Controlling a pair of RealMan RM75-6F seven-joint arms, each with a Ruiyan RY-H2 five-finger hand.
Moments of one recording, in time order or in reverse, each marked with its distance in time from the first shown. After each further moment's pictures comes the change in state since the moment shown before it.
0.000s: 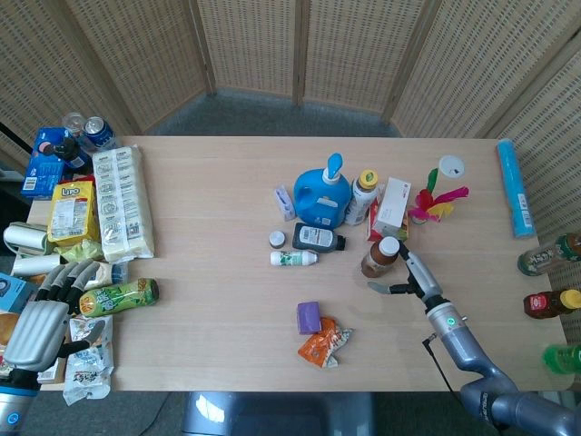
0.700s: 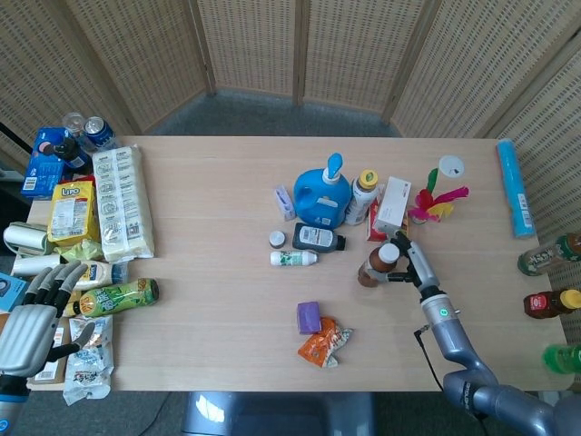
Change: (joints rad) left arm 0.029 0.025 0.010 -0.004 0.009 0.039 -0.009; right arm 0.008 -0.117 0.097 0.107 0.102 0.016 -0.054
